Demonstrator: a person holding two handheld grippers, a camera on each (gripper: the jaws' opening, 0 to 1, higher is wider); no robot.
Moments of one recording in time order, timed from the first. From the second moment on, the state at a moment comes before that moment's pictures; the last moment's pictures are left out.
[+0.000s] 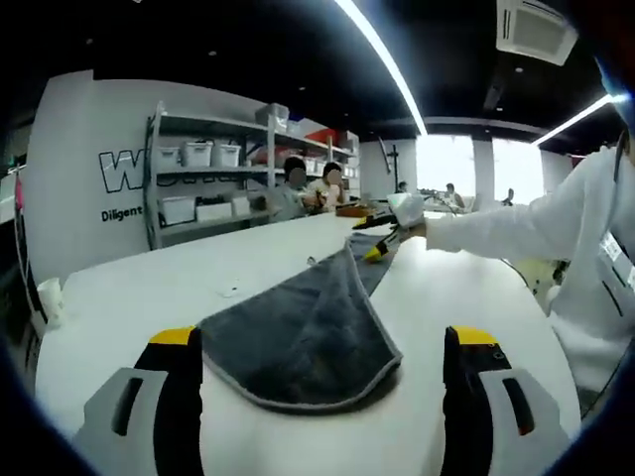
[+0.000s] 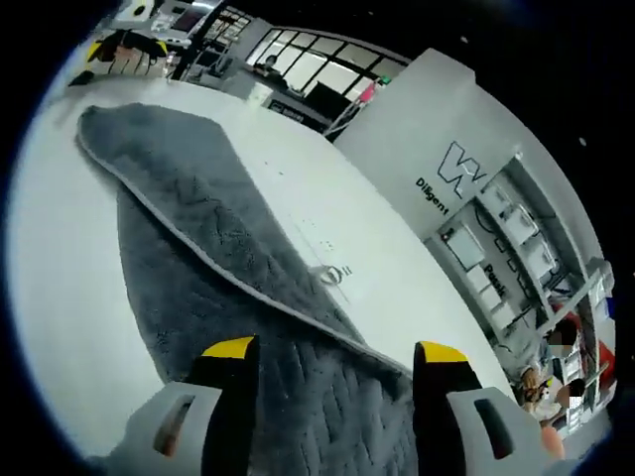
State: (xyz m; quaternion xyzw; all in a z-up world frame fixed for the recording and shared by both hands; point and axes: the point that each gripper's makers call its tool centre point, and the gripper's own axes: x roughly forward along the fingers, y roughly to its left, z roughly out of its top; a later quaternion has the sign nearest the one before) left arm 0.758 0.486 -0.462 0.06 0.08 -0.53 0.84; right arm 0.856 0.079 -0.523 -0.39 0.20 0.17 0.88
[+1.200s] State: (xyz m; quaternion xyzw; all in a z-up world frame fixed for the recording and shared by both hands) left arm 0.769 0.496 -0.471 0.05 0.10 -0.51 0.86; right arm 0.745 0.100 -0.534 -0.54 0.18 0.24 0.79
